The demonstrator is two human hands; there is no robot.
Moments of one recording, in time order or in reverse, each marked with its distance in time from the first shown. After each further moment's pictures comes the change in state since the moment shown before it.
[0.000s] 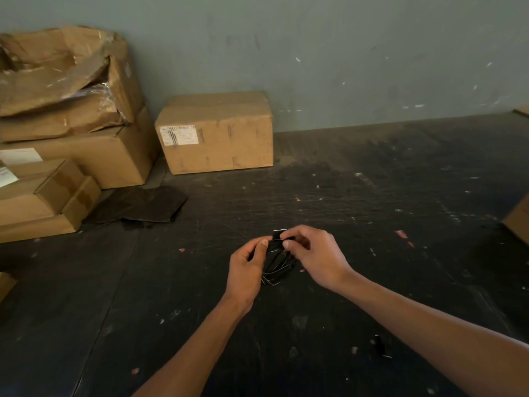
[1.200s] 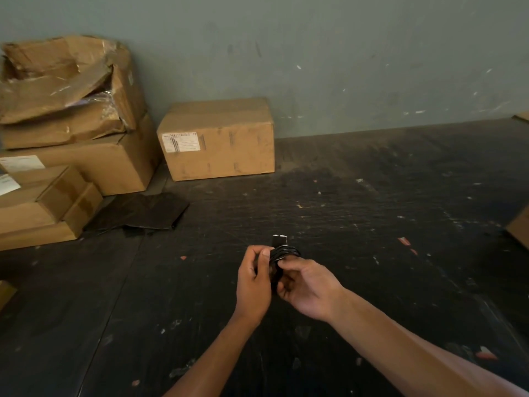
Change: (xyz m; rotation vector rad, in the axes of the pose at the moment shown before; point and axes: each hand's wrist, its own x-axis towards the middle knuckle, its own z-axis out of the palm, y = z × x) left_hand 0.000 -0.021 0.003 0.062 0.011 0.149; right_hand -0.006 -0.005 0.029 1.261 -0.145 0.784
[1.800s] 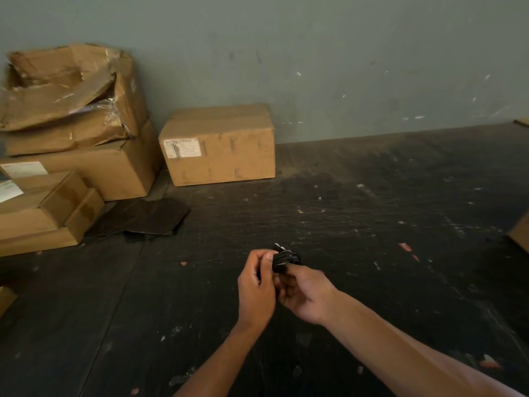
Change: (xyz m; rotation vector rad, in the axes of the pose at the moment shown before) left_hand -0.004 0.015 0.008 0.094 0.076 0.096; right_hand 0.007 -0.001 0.005 -0.059 0.130 0.039
